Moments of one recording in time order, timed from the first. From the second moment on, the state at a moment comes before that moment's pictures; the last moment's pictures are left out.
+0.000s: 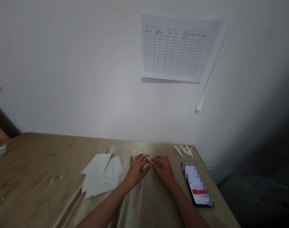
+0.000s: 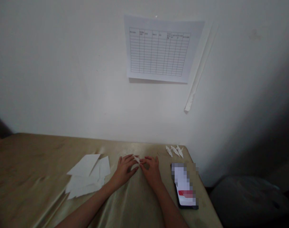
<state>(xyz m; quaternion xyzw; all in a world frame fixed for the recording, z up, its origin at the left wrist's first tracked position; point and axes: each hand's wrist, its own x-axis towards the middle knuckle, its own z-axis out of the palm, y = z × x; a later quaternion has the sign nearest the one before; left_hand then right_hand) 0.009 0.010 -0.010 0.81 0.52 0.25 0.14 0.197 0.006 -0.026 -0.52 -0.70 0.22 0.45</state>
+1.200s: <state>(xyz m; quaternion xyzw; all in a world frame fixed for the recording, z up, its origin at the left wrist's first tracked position) 0.010 0.007 -0.009 0.78 0.53 0.25 0.20 0.196 0.000 -0.021 -0.55 -0.68 0.24 0.43</state>
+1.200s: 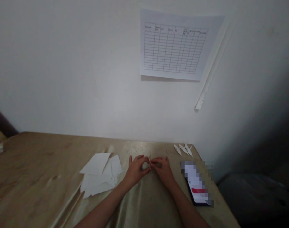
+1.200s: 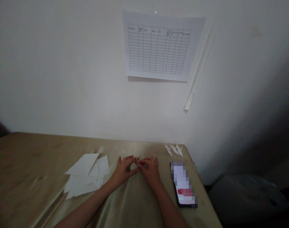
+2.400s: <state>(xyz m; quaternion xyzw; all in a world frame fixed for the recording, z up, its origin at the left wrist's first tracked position) 0.005 0.009 -0.005 0.80 0.51 0.22 0.24 0.213 0.007 -0.027 -0.53 -0.74 0.17 0.37</state>
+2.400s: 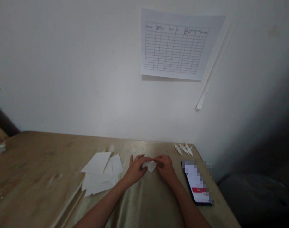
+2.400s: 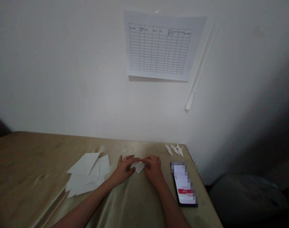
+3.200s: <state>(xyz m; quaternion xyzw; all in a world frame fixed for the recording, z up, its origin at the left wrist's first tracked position) 0.007 0.009 -0.010 0.82 0.51 0.21 0.15 0.209 -0.002 -0.020 -0.55 -0.75 0.16 0.32</state>
